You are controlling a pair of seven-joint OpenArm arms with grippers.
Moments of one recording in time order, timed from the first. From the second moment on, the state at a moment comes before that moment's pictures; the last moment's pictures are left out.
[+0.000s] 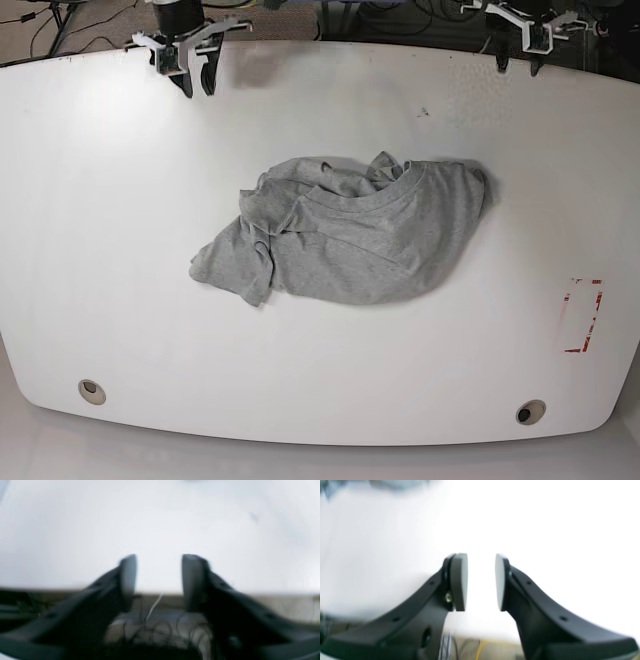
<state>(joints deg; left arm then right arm) 58.8 -5.2 -15.9 113.6 -3.4 -6.5 -1.3 -52.2 4.4 8.1 113.8 4.8 8.5 -3.9</state>
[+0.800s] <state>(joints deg) 42.1 -5.4 -15.6 113.4 -3.1 -6.5 0.3 -27.2 5.9 2.3 113.5 4.9 8.5 -21.7</state>
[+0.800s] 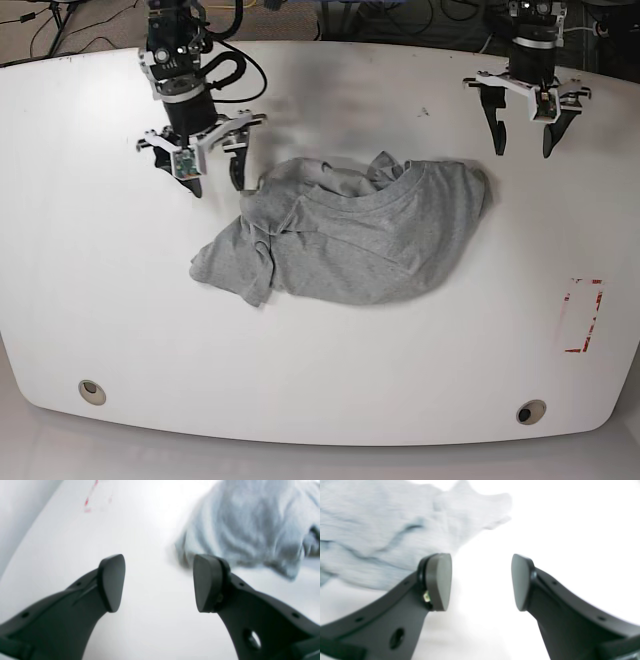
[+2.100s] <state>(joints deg) 40.1 -5.3 -15.8 113.3 -3.1 -6.5 5.1 -5.7 7.8 -4.0 96.6 4.4 25.6 -36.2</state>
